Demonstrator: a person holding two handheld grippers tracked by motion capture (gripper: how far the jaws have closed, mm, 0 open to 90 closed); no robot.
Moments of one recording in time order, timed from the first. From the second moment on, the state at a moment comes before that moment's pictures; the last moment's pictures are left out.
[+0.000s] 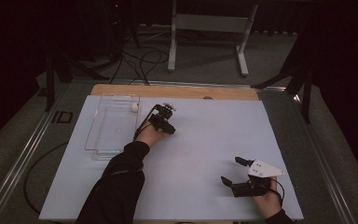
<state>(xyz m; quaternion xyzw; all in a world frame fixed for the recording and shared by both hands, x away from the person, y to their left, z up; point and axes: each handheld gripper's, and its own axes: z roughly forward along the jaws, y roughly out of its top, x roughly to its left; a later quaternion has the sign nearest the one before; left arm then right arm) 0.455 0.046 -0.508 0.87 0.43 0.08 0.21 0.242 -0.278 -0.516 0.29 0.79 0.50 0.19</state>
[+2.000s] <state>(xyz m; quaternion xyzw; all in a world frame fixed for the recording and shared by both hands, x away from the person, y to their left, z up) 0.392 0.032 -0.453 0.93 0.30 0.02 0.20 0.241 -0.278 -0.515 0.29 0.79 0.50 0.20</state>
